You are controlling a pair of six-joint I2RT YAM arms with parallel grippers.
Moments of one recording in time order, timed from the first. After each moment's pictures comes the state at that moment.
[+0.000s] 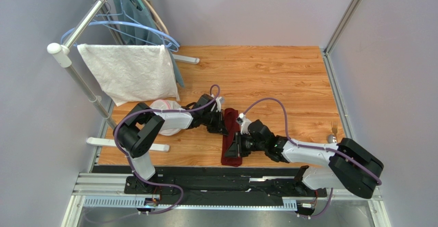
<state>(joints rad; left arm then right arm) -0.70 1.76 0.85 0.02 0.42 -0.66 0.92 1.27 0.39 0.27 -0.36 0.87</state>
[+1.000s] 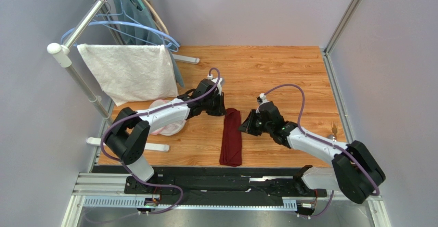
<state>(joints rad) -0.70 1.64 1.04 -0.16 0.17 -0.51 0.65 1.21 0.52 0.02 -0.18 0.87</state>
